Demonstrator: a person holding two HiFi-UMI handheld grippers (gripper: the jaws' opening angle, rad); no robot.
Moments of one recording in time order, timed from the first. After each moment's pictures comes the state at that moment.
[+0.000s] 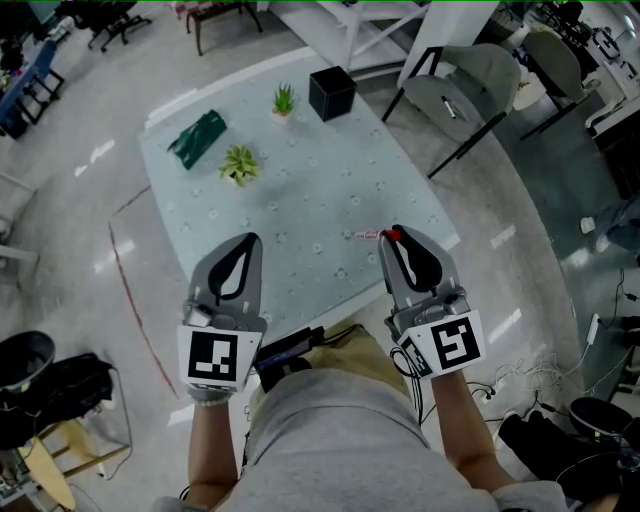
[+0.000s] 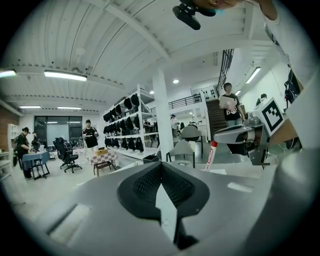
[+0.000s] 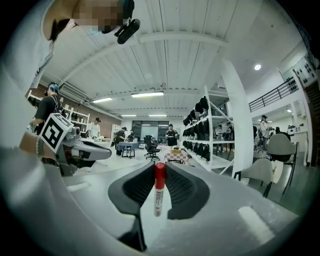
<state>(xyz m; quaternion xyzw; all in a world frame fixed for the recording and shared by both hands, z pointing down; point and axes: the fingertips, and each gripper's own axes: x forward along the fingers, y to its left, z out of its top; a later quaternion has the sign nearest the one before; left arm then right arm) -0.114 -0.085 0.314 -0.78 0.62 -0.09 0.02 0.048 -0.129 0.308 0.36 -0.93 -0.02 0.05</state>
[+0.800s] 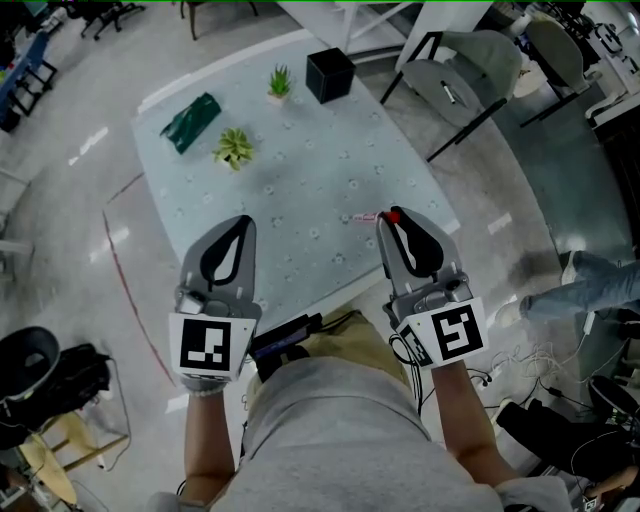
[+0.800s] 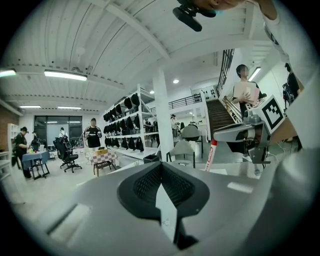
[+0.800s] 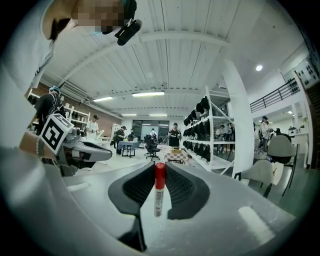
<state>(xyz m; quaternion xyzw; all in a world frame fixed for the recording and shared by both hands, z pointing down) -0.117 -0.086 0.312 -0.78 0.62 -0.09 0.01 0.042 -0.128 0.301 0.36 -0.93 -0.02 0.05</state>
